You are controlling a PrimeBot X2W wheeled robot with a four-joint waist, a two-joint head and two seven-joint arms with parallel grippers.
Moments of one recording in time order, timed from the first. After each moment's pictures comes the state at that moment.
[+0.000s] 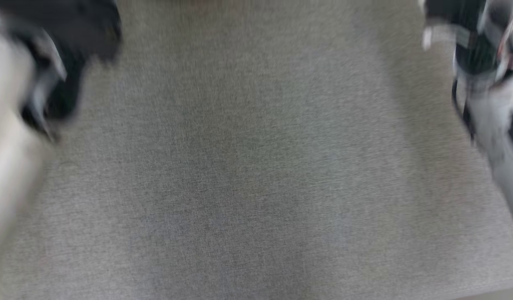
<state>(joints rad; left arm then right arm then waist) -1.25 0.50 -0.71 0.36 -1.04 -0.07 -0.26 -1.22 -0.33 0.43 0.53 0.94 0.13 -0.04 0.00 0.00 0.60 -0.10</state>
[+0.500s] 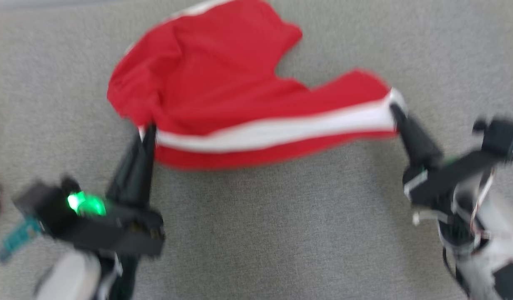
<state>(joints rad) -0.40 0.38 -0.39 -0.06 -0.81 0.01 -0.26 -0.56 -0.43 0.41 0.26 1.04 0.13 -0.05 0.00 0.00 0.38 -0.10</state>
